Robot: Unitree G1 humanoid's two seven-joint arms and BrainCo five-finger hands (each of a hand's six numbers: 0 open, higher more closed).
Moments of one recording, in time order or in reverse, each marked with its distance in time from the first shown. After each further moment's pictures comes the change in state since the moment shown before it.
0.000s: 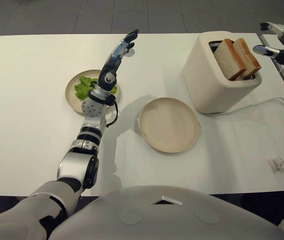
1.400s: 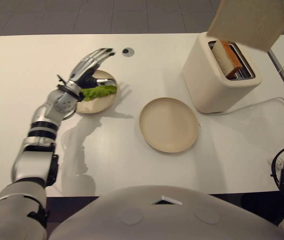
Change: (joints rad) left arm 0.030 0.527 -0.060 -0.063 0.928 0.407 0.575; right arm -0.057 0.202 0.007 -0.348 0.719 -0.121 0.202
